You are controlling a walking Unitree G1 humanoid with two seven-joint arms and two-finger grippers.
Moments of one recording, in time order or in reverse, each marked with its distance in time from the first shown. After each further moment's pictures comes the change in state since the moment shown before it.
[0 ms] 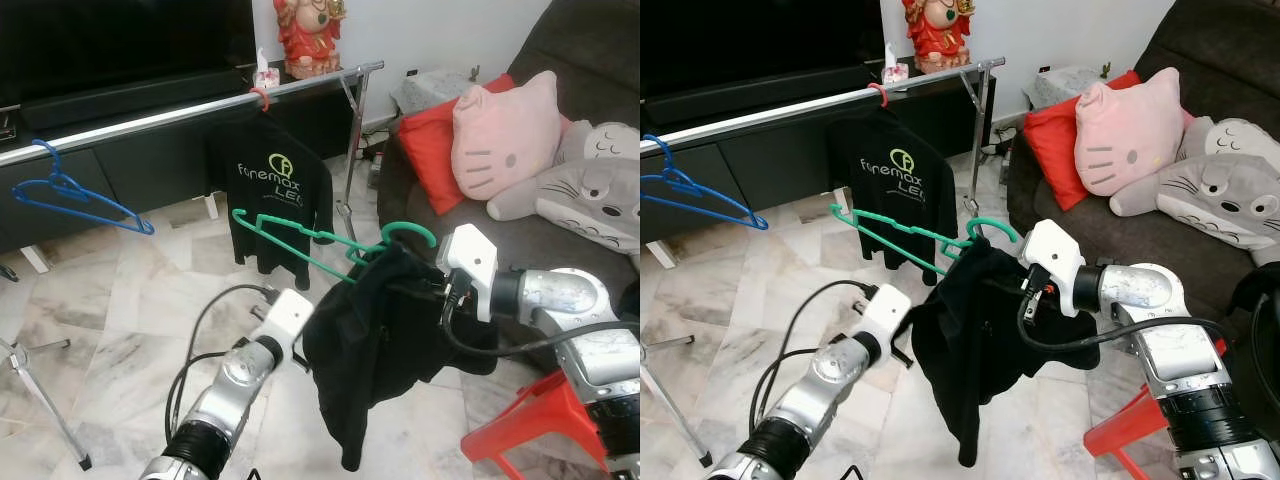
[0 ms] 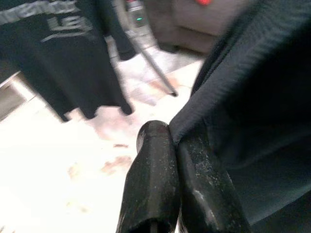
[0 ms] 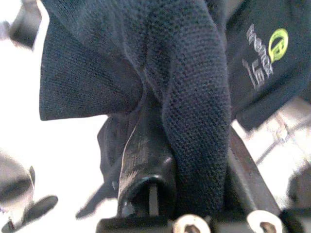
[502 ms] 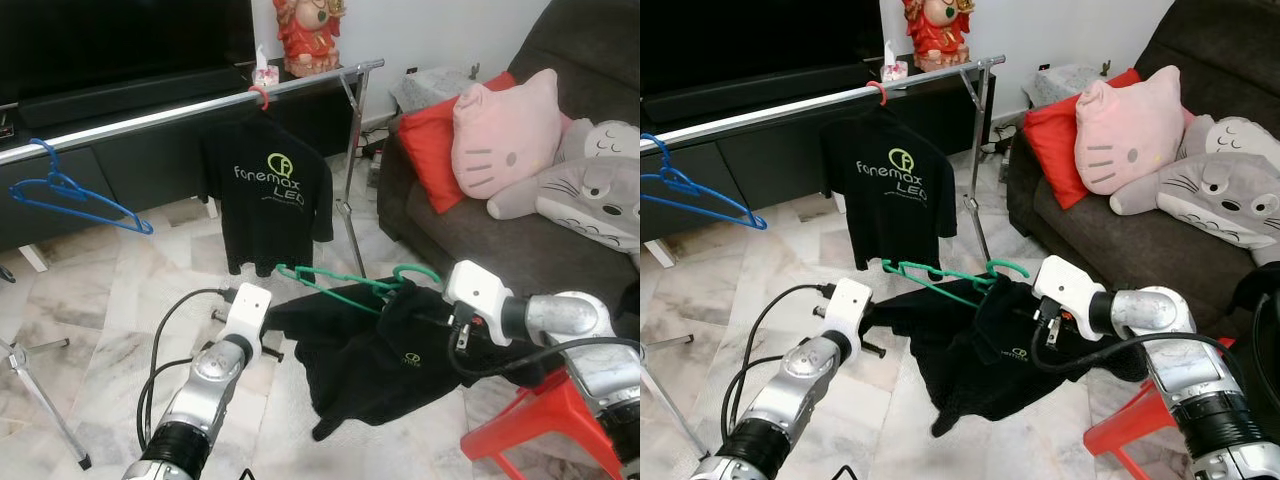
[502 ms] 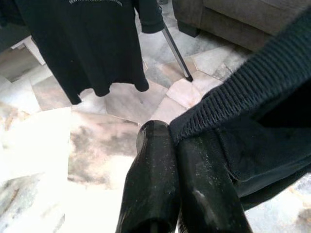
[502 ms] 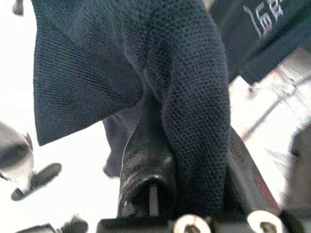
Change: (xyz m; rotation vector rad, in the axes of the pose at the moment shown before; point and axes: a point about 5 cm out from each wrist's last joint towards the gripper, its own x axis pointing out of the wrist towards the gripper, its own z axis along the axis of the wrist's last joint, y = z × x) left arm -0.011 0.017 -0.016 -0.092 0.069 0.071; right arm -0.009 -0.003 -0.043 0.070 0.109 -0.028
